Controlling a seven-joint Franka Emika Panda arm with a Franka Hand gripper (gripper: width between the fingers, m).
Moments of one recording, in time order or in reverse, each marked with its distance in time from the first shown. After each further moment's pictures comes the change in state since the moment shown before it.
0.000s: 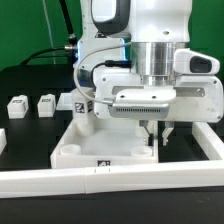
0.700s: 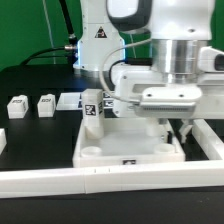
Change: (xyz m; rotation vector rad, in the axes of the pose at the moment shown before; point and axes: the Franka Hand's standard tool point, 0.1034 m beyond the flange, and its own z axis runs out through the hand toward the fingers) arm -0.004 0.040 -0.005 0.014 0.040 -0.056
